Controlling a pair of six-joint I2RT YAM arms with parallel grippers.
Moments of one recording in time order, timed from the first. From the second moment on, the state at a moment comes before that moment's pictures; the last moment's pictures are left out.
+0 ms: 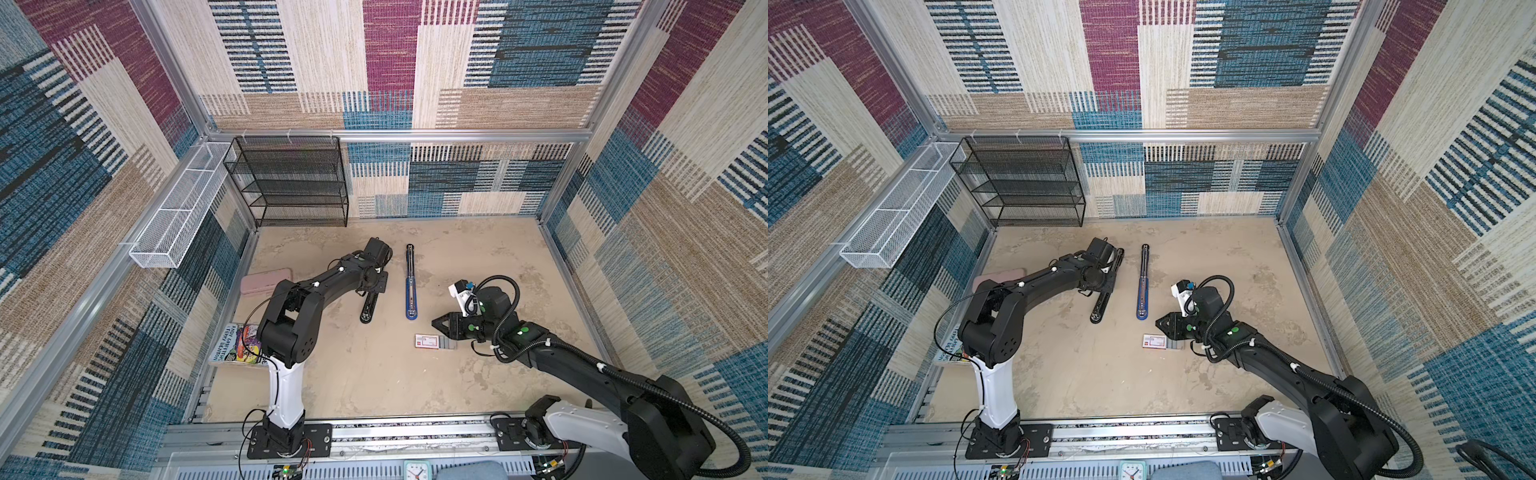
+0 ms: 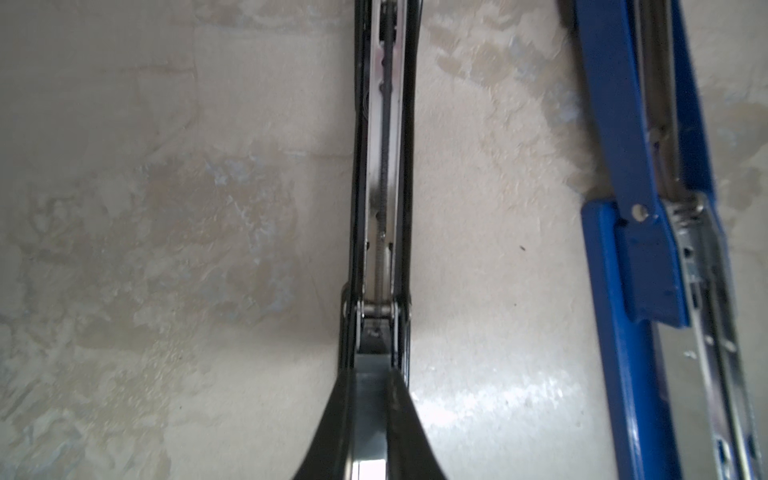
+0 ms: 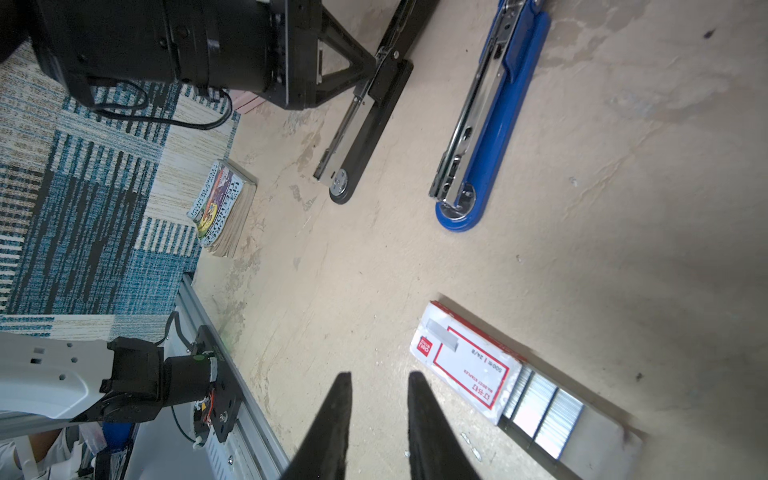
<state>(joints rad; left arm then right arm) -0.50 2.00 1.45 -0.56 -0.14 -0.24 0.54 1.14 0.56 -0.09 -0.45 0.57</state>
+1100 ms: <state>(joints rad) -0.49 1.95 1.41 -0.52 -0.10 -0.25 0.54 1.13 0.56 -0.07 -0.44 0.57</state>
